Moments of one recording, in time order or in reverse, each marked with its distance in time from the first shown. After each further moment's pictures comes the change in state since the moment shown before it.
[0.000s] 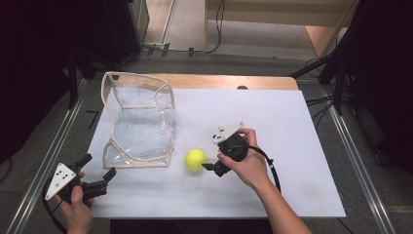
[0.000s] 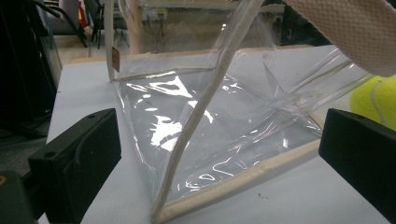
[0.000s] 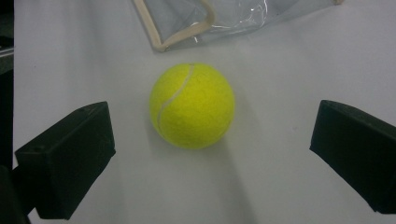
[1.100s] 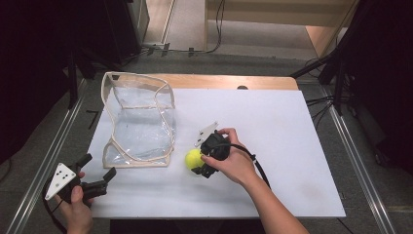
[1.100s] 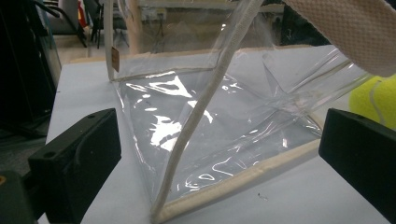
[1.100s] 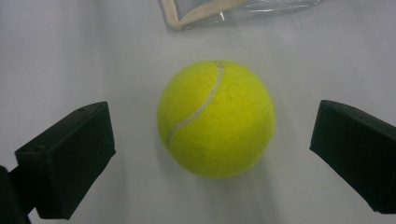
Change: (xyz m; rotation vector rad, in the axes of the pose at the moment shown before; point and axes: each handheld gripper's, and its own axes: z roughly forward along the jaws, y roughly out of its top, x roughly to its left) left arm 0.000 0.000 0.000 0.000 -0.002 0.001; right arm 0.004 0.020 0.043 0.160 0.076 -0.055
